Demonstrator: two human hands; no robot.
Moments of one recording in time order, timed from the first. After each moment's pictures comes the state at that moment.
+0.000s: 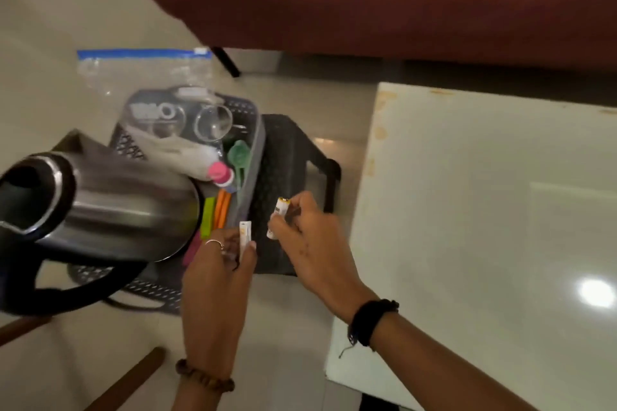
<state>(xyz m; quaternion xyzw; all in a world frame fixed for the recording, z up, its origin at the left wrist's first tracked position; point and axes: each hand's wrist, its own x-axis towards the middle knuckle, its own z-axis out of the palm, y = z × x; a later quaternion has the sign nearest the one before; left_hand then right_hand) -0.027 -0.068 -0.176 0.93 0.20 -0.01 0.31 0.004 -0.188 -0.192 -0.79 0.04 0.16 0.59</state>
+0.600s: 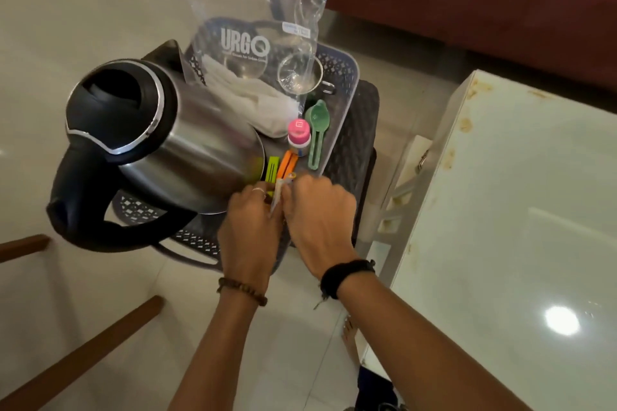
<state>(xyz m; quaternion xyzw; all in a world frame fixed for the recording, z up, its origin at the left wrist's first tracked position) -0.006 0.015 -0.235 0.94 0.22 -0.04 0.25 0.025 -0.069 -0.214 -0.96 -0.08 0.11 0.23</state>
